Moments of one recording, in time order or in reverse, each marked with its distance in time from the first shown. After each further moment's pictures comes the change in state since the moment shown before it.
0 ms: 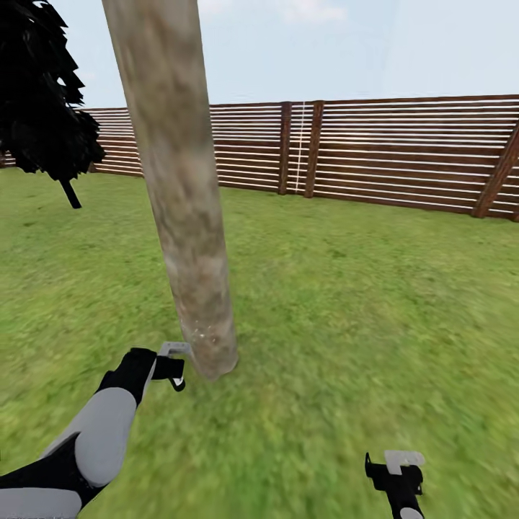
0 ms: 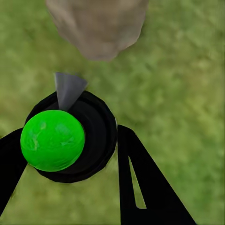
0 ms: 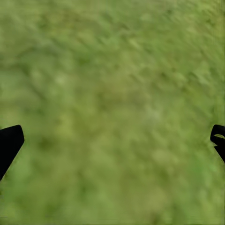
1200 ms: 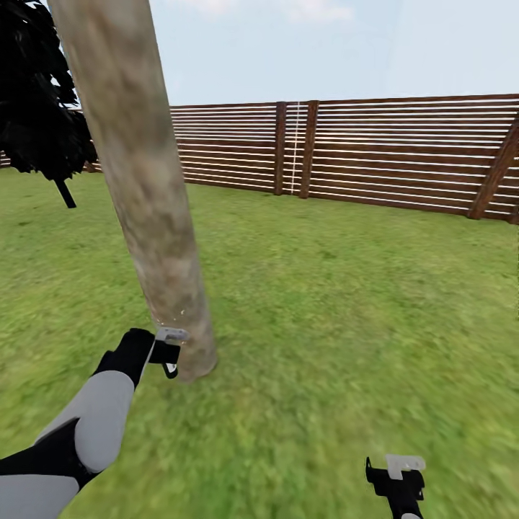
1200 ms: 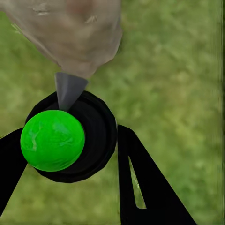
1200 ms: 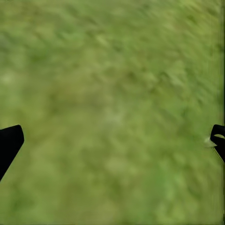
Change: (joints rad) left arm -0.062 0.023 -0.110 -0.021 0.012 0.099 0.000; right arm 0.015 0.001 0.000 -0.002 0.003 0.000 0.000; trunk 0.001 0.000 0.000
